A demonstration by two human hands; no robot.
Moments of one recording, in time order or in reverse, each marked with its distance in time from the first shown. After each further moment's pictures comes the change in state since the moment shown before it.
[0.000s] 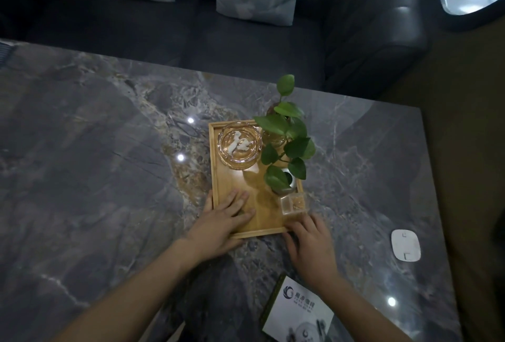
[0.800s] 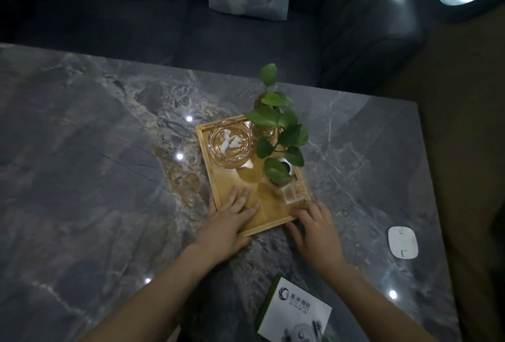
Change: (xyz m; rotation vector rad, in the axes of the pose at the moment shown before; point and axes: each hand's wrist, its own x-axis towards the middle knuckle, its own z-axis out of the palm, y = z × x) left_hand 0.021 0.031 -0.002 -0.120 -0.020 -0.144; right_hand 0.020 0.028 -0.007 -0.002 -0.034 0.006
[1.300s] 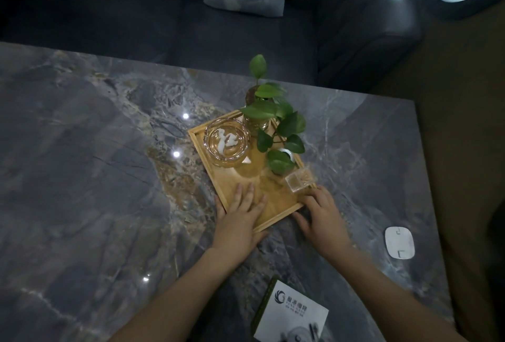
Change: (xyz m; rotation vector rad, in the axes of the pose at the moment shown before) left_hand 0.019 0.040 0.002 -0.029 0.036 -0.154; right_hand 0.028 0.022 -0.018 0.032 -0.039 -0.016
